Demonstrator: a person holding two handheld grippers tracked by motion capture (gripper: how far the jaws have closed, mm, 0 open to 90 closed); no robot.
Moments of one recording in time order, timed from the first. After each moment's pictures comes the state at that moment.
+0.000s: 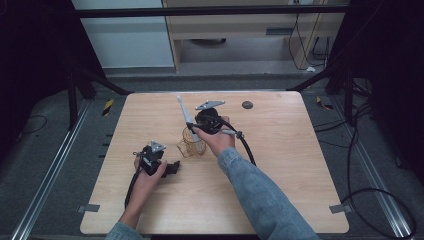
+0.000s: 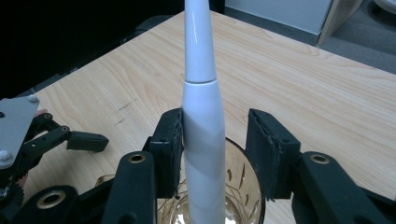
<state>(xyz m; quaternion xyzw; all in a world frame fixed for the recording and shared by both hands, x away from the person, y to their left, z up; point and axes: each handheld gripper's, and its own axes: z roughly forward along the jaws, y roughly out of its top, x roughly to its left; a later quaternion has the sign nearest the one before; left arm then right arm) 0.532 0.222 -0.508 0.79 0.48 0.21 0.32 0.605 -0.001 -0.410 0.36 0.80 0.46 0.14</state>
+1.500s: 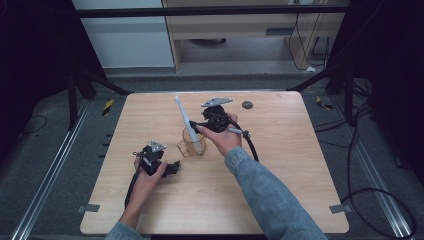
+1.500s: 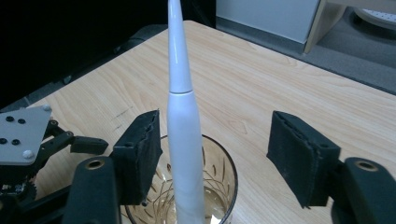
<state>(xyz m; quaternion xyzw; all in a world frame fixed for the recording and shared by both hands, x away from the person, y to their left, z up) 0.532 0.222 -0.508 0.79 0.48 0.21 0.32 0.594 -0.019 -0.389 0.37 0.78 0.47 0.16</state>
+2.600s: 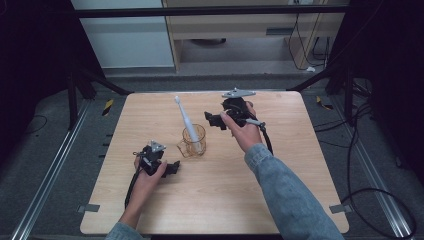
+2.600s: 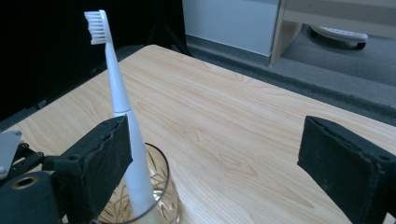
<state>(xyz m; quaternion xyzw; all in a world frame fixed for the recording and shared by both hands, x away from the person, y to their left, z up) 0.532 0.222 -0.508 0.79 0.48 0.21 0.32 0.594 -0.071 -0.362 0.40 0.75 0.48 0.20</state>
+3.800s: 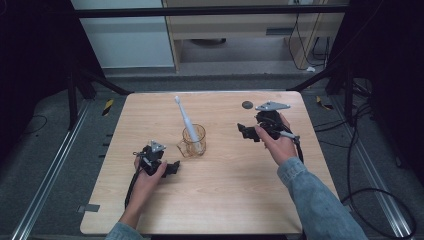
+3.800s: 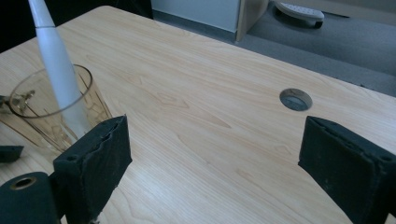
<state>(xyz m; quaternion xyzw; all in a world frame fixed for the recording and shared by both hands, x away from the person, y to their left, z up) 0.532 0.222 -0.508 0.79 0.48 0.21 0.32 0.563 -0.161 -0.383 0.43 0.76 0.43 0.23</state>
